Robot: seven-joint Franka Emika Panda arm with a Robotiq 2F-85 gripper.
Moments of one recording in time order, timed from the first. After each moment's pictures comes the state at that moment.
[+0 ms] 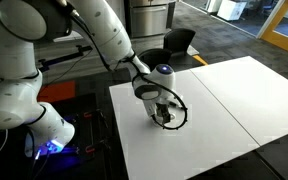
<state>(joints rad) -0.11 0.43 -0.05 -2.25 -0.01 2.78 -0.09</state>
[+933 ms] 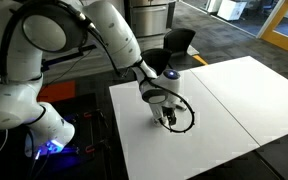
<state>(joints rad) -0.14 0.54 -0.04 -2.13 -0.01 2.78 -0.12</state>
